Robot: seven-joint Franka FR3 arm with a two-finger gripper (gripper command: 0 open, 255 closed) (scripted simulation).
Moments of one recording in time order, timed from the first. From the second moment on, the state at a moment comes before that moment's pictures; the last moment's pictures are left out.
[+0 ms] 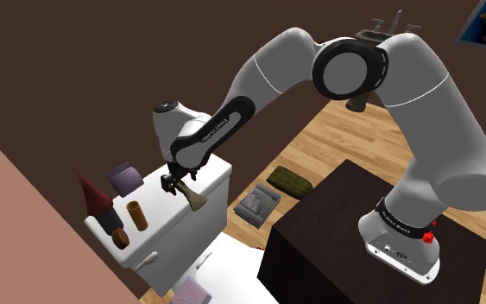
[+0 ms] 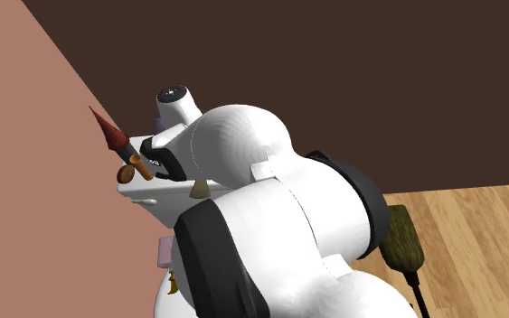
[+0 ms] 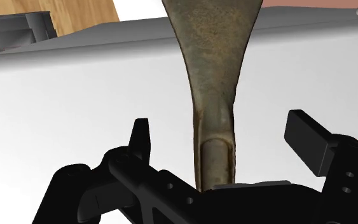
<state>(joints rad) 0.36 0.88 0.25 -1.54 -0.27 2.36 0.58</state>
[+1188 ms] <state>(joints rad) 0.36 0.89 0.25 -1.54 -0.28 2.36 0.59</state>
